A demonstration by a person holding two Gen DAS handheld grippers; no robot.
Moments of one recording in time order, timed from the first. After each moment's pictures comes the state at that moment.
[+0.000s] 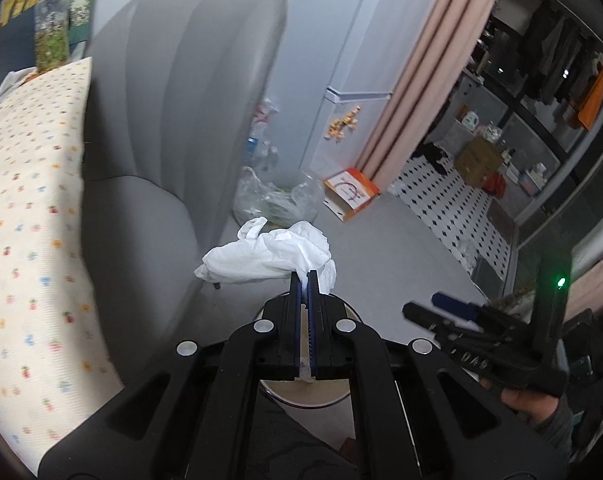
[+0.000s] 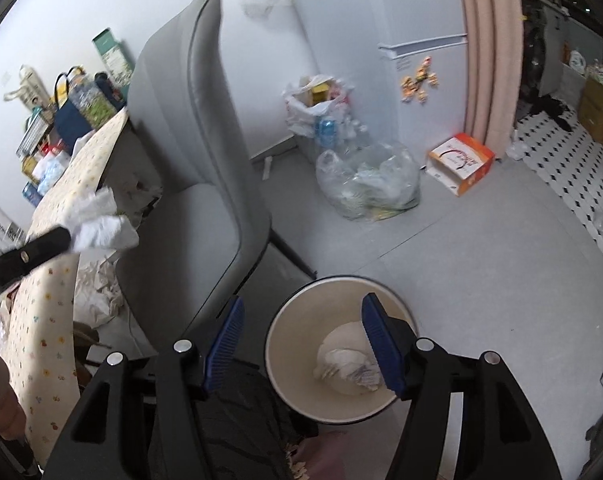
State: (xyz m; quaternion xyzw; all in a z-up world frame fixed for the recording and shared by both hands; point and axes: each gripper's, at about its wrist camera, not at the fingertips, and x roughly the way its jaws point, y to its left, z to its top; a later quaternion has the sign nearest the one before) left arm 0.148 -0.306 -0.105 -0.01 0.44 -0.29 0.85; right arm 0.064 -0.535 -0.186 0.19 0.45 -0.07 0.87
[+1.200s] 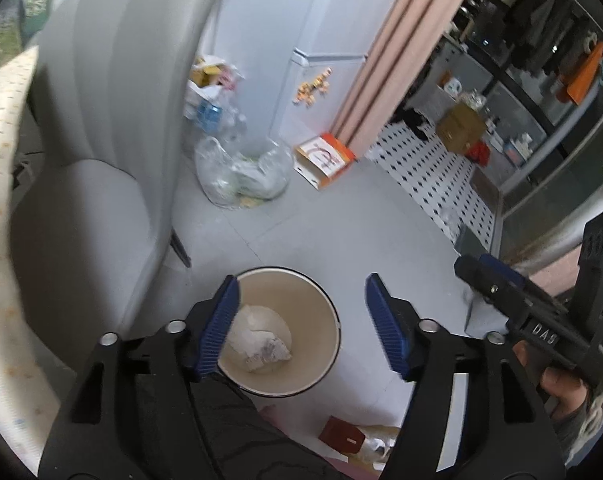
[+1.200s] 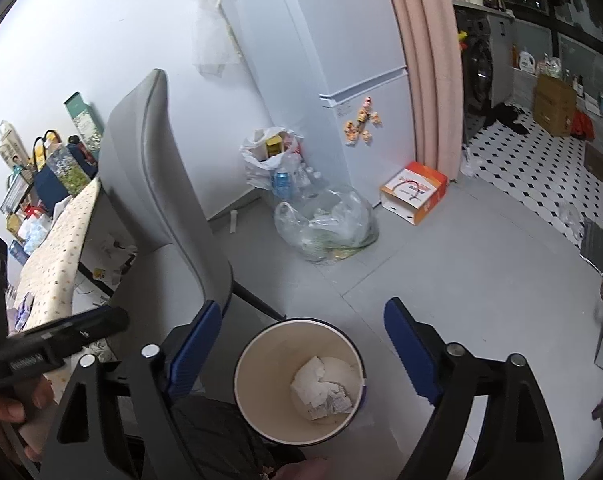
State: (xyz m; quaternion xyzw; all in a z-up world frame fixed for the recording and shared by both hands) left arm 0.151 -0.354 -0.124 0.01 0.48 -0.32 0.81; right arm 0.025 -0.585 -0.150 0.21 0.39 -0.13 0.89
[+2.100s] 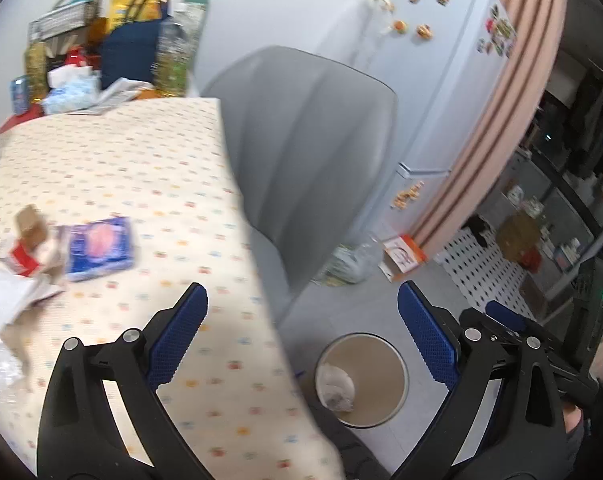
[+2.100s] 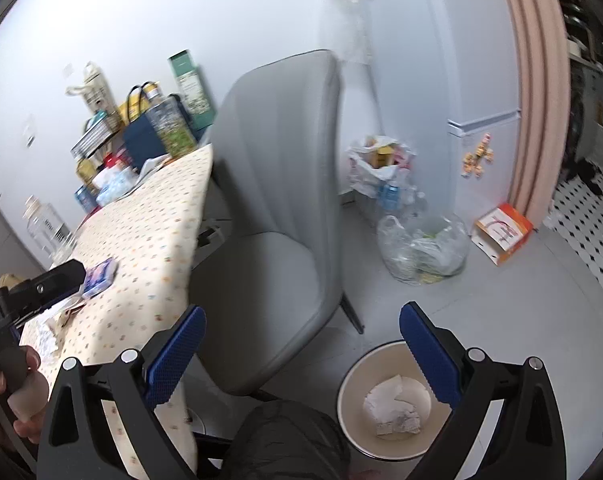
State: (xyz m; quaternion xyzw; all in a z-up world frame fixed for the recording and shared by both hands) left arm 0.147 -0.150 -0.040 -0.08 0.37 -0.17 0.91; right arm 0.096 -0.422 -0.088 0.15 0.38 0.02 0.91
